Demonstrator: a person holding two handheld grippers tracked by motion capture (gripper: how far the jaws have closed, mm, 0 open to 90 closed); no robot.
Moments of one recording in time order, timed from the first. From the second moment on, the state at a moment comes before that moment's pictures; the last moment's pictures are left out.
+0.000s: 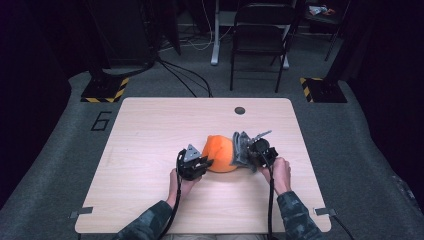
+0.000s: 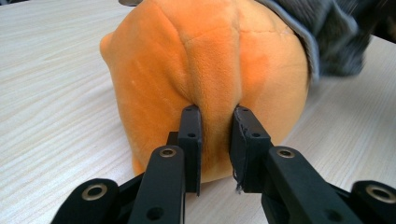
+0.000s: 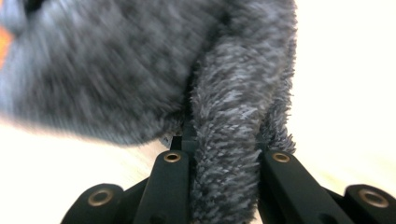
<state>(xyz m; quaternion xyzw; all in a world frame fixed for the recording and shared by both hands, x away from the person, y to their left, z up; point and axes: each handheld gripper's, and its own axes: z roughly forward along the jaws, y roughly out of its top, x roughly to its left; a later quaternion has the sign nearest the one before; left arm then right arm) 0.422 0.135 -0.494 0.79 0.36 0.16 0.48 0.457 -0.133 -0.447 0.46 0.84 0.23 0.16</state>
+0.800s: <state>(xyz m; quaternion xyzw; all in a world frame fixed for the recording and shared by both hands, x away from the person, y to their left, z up) 0.415 0.126 -0.502 0.79 0.35 0.19 0.46 0.455 -0.113 -0.447 0.44 0.84 0.28 0.14</state>
